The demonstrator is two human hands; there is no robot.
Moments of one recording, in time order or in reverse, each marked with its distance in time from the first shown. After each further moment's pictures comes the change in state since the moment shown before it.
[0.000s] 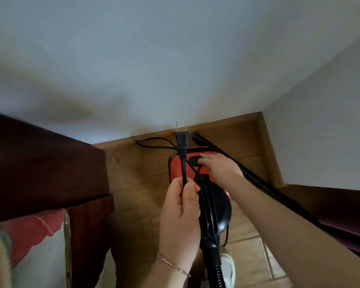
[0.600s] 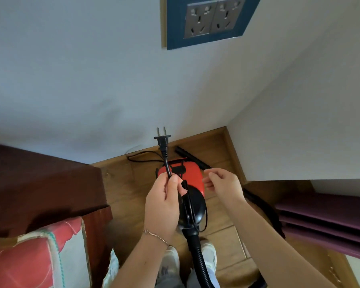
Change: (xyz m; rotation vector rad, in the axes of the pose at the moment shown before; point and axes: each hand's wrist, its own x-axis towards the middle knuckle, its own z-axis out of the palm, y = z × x) left_hand -0.021 0.092 -0.004 0.263 -0.080 0.072; right_hand -0.171 -0.040 -0.117 1.310 0.376 0.528
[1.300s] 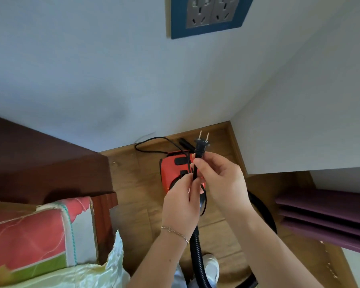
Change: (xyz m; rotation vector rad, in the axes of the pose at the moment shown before) left_hand -0.045 0.007 0.021 0.324 -0.062 0.128; right_hand -0.101 -0.063 -0.007 0.133 -0.132 -0.386
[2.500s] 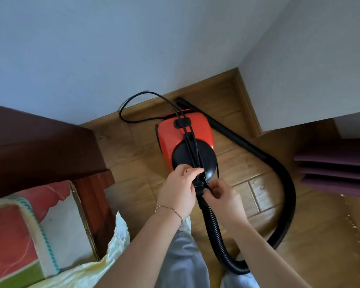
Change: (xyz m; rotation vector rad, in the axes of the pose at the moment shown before) left_hand 0.011 -0.146 0.041 0.446 -0.457 0.056; right_hand -0.040 0.223 0.026 -0.420 0.067 0.397
